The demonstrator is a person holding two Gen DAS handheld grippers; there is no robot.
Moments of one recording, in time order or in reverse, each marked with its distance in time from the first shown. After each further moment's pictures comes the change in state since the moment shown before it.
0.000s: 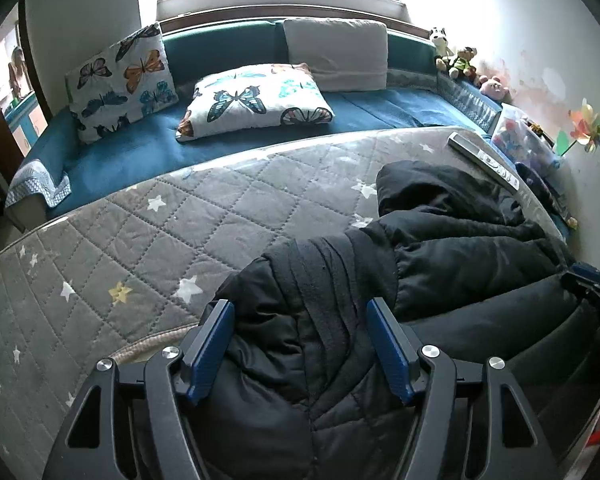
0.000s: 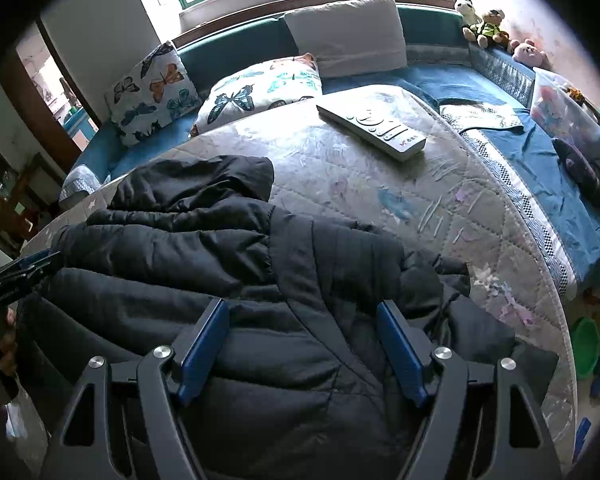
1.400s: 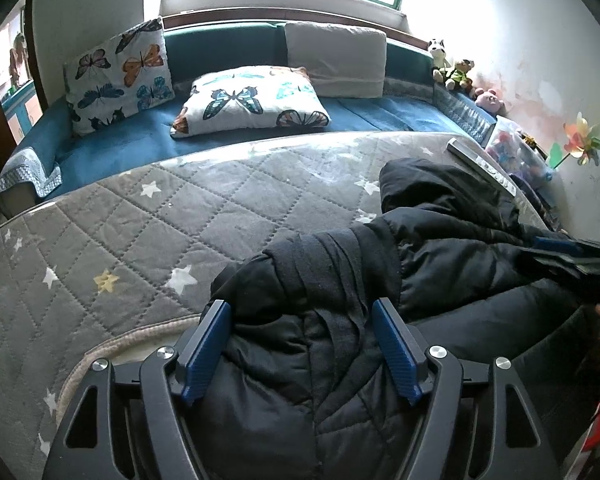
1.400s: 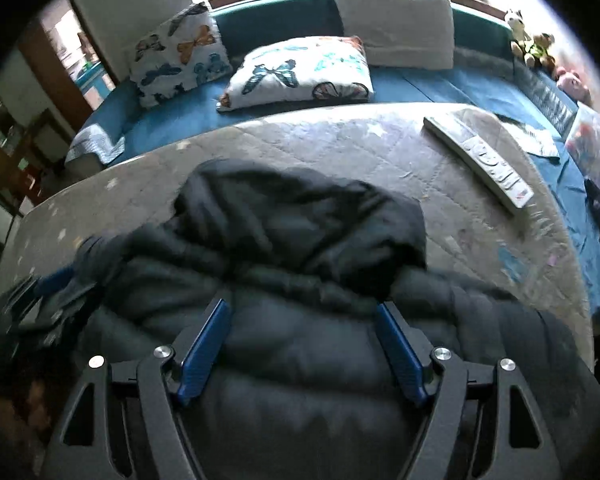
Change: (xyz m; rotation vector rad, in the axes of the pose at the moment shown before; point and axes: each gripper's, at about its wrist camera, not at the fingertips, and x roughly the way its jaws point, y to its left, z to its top) left arm 0.017 0.008 -0.011 -0.032 -0.036 -0.041; right arm 0.039 0.101 0.040 -0.127 0.096 -0.002
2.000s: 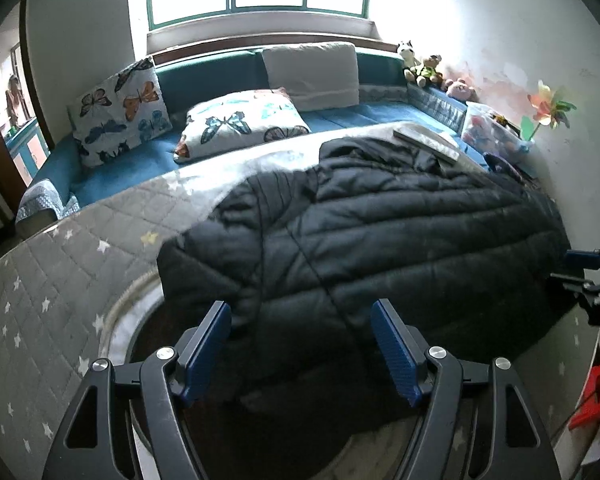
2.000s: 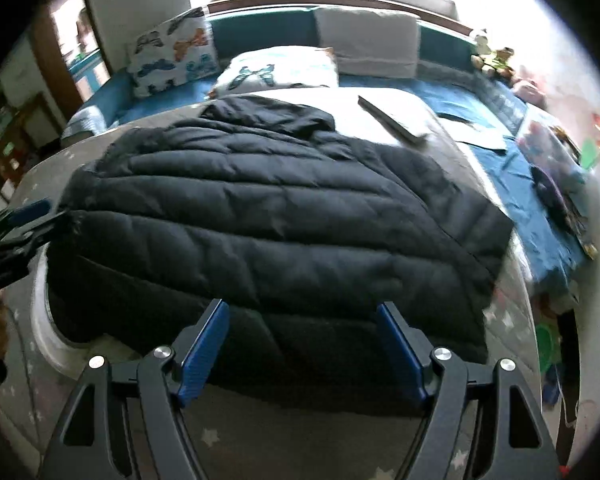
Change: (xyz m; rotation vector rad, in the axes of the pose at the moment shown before) left arm -0.126 -0.049 -0.099 0.124 -0.060 0.022; right arm -0.095 -0.010 -0.124 -0.001 -0.037 -0.139
